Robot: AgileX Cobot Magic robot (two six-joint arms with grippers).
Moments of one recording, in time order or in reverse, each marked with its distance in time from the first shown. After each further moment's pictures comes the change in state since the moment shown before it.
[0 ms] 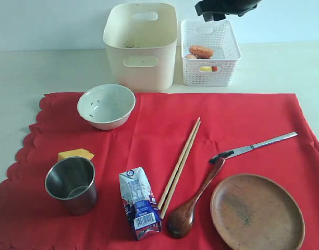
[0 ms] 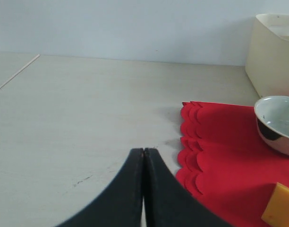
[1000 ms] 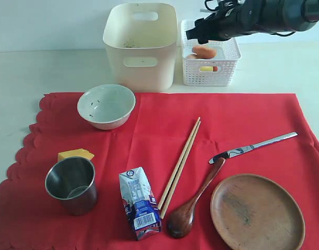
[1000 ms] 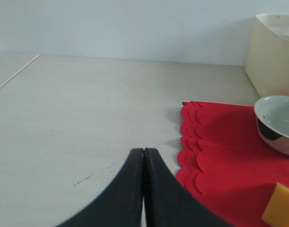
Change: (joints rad) left arm 0.000 0.000 0.000 0.000 0.000 0.000; right arm 0.000 0.263 0.000 0.044 -0.459 0.000
